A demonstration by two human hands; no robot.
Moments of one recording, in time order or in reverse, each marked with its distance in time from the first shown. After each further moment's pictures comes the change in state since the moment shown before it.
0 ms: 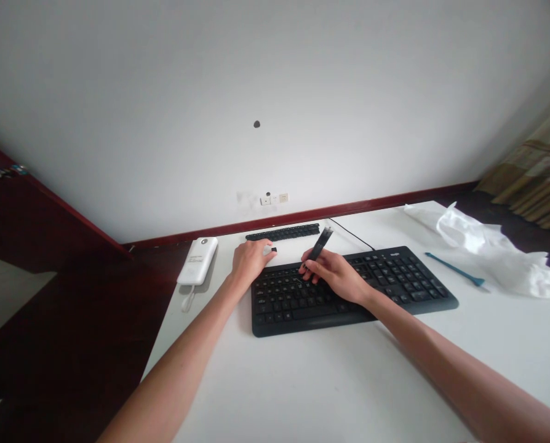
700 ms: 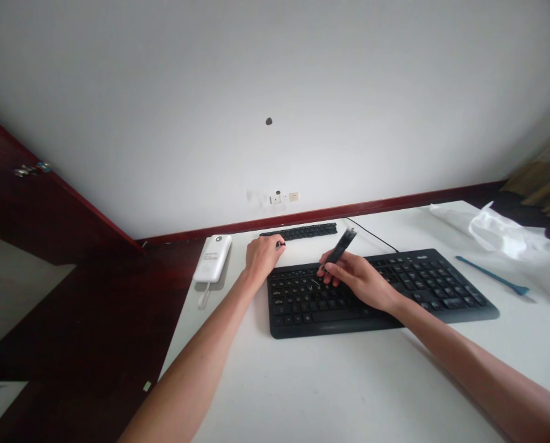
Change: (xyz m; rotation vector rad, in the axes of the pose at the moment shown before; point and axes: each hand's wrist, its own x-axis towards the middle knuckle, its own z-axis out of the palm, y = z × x) left_hand 0.008 -0.007 0.002 -0.009 0.016 -0.041; right_hand -0.003 -0.008 0.002 -0.117 -0.011 -0.007
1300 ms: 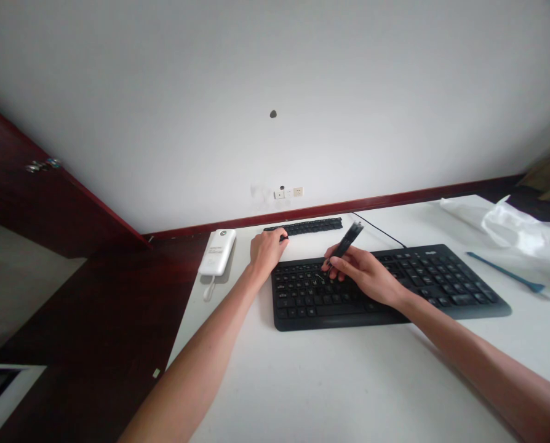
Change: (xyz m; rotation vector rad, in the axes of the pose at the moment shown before) left_hand -0.001 0.000 0.003 -0.012 -0.006 -0.037; right_hand 0.001 0.003 0.001 0.017 0.024 0.000
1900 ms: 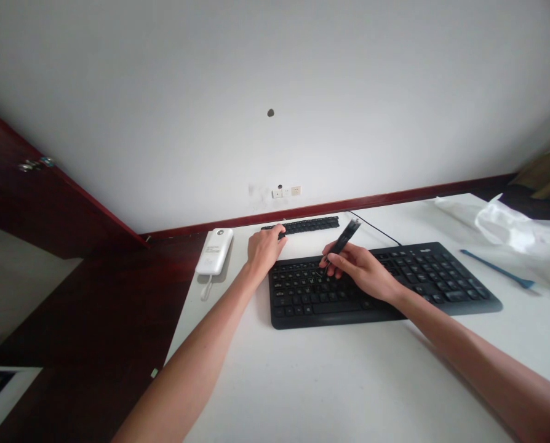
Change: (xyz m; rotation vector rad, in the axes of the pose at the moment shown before) left_hand -0.001 0.008 -0.010 0.015 -0.012 -0.002; right_hand 0.002 0.002 -0.002 0.020 0.011 0.000
